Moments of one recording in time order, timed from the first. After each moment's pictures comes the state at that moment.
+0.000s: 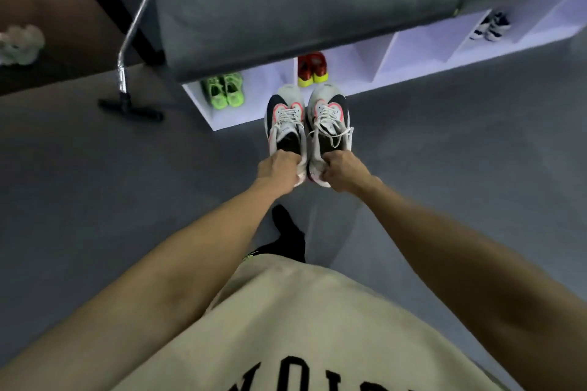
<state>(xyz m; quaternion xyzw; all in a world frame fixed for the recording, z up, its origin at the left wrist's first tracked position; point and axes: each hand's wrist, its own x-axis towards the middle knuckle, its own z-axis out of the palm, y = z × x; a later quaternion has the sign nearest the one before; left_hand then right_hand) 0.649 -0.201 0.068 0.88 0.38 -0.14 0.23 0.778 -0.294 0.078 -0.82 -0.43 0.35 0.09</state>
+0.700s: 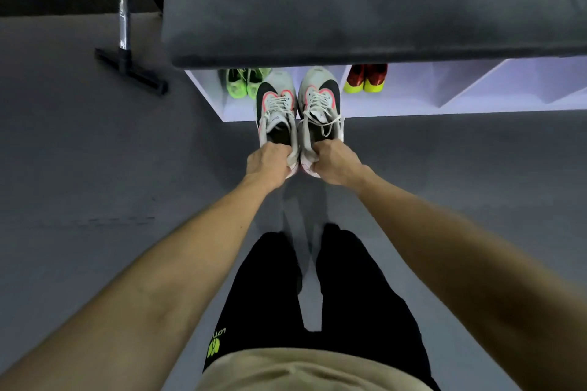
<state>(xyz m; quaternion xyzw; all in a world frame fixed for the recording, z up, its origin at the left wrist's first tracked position) 0.743 0.037 -0.115 0.80 0.53 -0.13 0.27 0.886 -0.012 -0.100 -0.74 -0.56 0.37 0.02</state>
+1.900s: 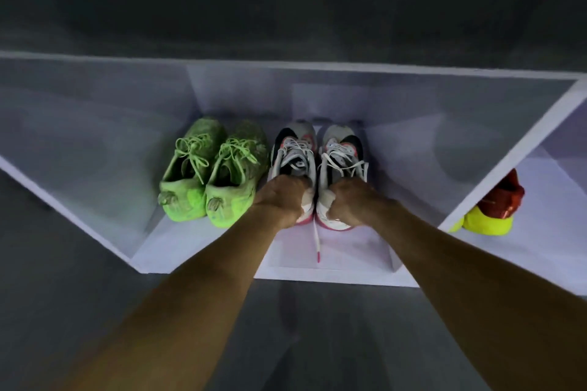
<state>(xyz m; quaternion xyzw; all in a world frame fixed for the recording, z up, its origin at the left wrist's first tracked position) 0.885 0.409 -0.566 0.87 0.47 -0.01 0.16 1.028 0.368 -0.562 -0.74 -0.65 0.18 -0.02</state>
